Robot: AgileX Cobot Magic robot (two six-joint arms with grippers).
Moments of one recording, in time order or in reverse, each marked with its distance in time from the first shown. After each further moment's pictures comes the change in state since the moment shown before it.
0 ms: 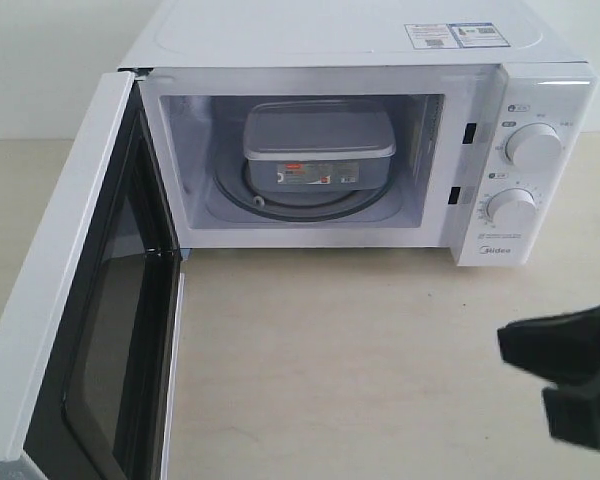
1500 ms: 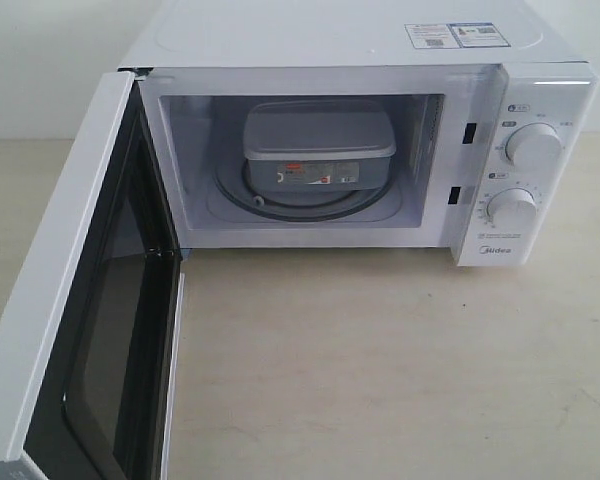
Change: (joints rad) left arm 0.000 0.000 0.000 0.000 0.000 0.000; right arm -0.636 -0.694 0.458 -0.355 -0.177 0.253
